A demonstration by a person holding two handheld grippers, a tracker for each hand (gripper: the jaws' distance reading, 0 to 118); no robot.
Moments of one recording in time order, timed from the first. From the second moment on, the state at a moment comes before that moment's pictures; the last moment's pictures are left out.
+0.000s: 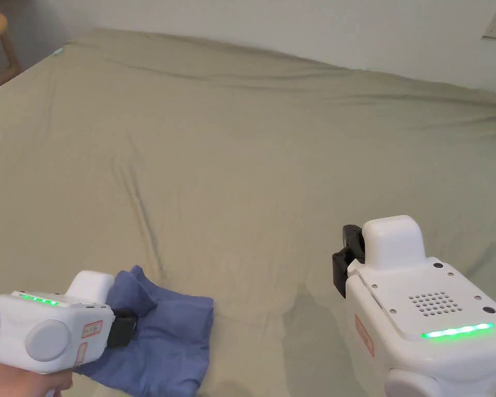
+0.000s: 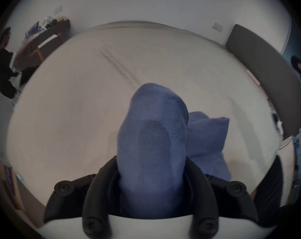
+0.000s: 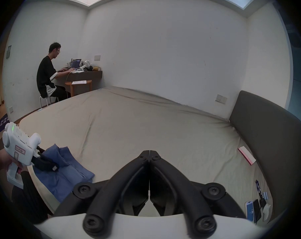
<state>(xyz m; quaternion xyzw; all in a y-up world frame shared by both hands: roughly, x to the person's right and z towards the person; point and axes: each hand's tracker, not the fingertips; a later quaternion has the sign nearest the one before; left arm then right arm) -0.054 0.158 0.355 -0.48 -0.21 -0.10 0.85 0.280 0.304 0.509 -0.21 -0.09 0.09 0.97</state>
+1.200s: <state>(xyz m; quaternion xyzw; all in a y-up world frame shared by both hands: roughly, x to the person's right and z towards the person) -0.289 0.212 0.209 -0.36 0.10 -0.18 0.91 0.236 0.280 0.451 -0.26 -0.07 0.09 0.96</state>
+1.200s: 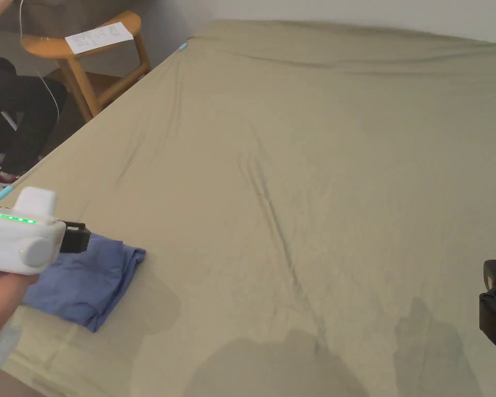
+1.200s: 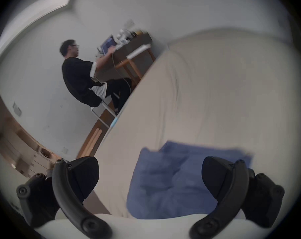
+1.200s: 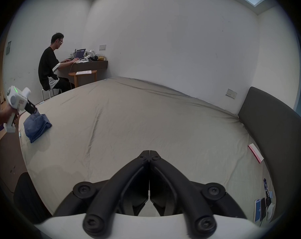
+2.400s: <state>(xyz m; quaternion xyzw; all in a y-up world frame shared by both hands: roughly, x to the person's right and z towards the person) 0.093 0.395 0.468 0.02 -0.22 -0.06 0.97 0.291 0.404 0.569 -0.06 -0.18 0.16 0.97</state>
